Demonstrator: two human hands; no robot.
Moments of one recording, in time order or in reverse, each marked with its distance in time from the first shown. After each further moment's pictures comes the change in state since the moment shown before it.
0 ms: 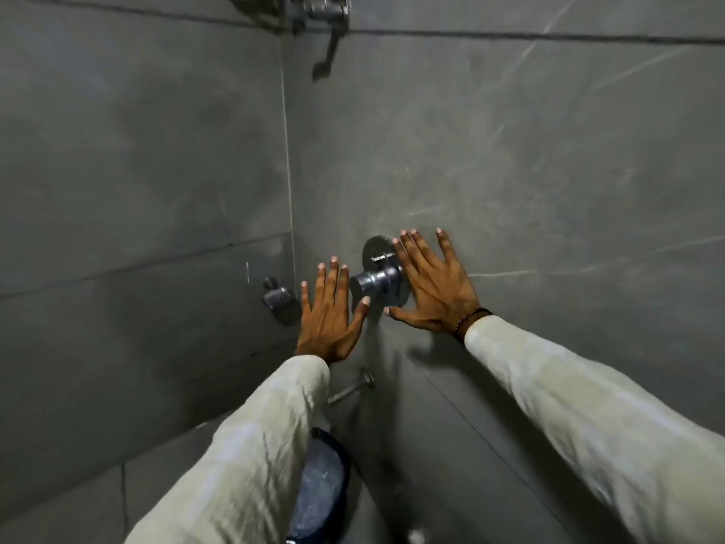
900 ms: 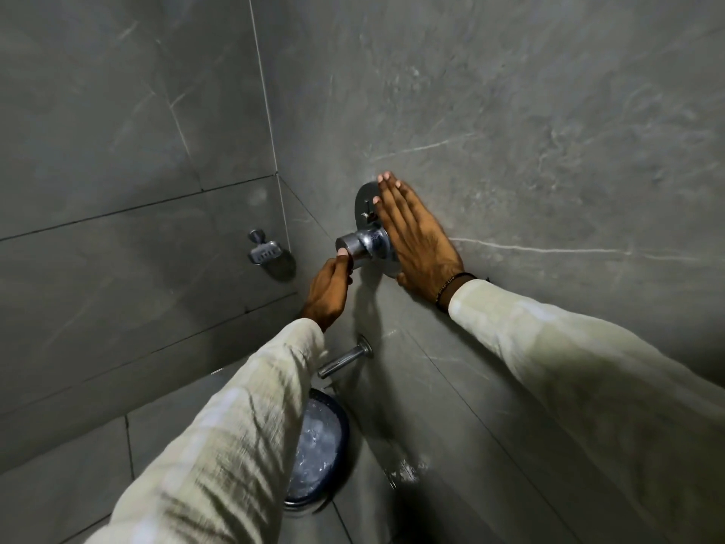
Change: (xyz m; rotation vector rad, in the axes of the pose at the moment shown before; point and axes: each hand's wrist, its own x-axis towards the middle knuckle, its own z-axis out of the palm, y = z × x) left_hand 0.079 -0.031 0.096 -0.821 -0.096 -0.480; right_hand 0.077 -0.017 0.070 -0.628 0.113 -0.055
